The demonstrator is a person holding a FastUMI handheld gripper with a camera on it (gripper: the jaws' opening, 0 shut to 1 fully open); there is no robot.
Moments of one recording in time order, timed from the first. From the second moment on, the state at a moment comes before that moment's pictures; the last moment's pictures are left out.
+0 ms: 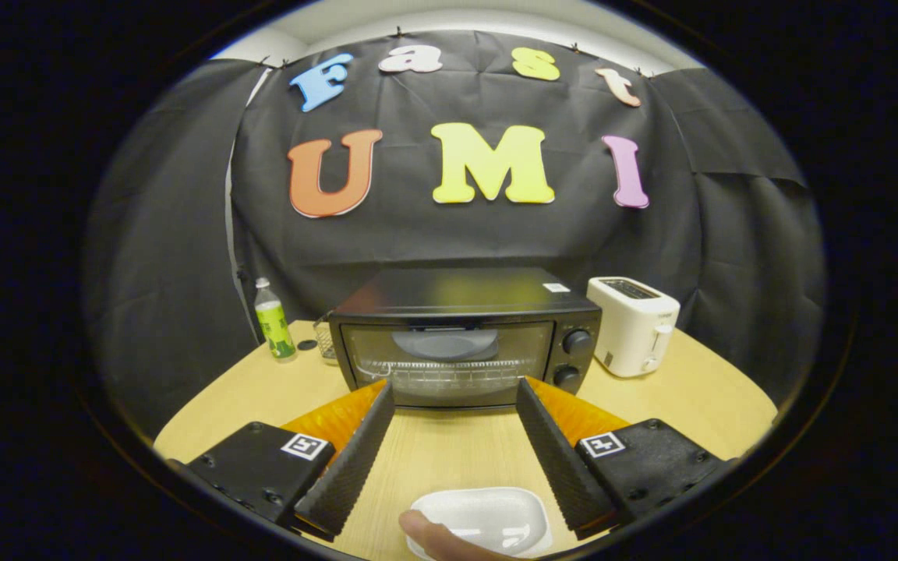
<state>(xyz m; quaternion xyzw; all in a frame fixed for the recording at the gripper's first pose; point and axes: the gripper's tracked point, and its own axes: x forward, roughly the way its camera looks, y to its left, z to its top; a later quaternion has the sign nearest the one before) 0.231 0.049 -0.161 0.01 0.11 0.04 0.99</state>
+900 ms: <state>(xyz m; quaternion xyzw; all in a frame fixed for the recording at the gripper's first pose) 0.063 -0.032 -0.045 0.05 0.02 -0.01 1.00</state>
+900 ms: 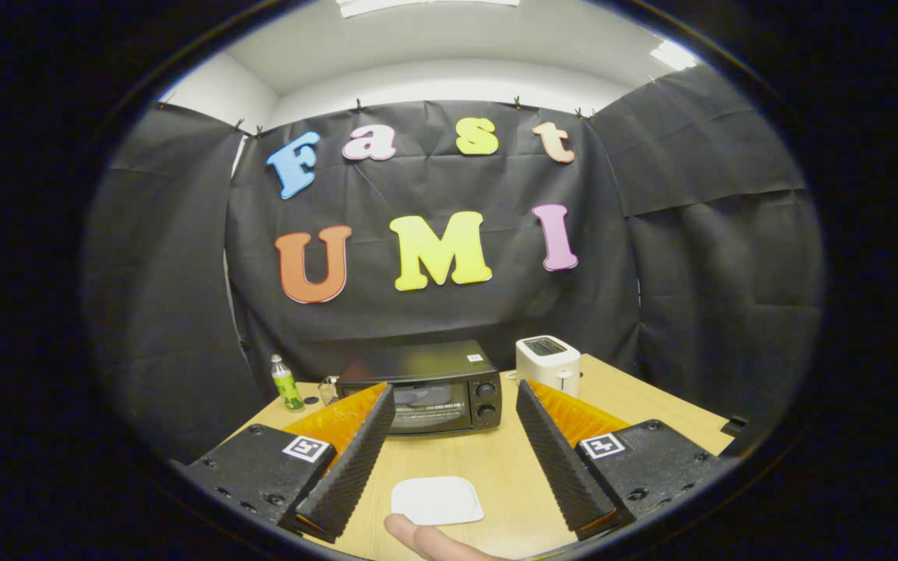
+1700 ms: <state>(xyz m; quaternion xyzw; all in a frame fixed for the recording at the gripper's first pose) 0.027 -0.004 -0.055 -0.02 0.03 0.03 1.00</state>
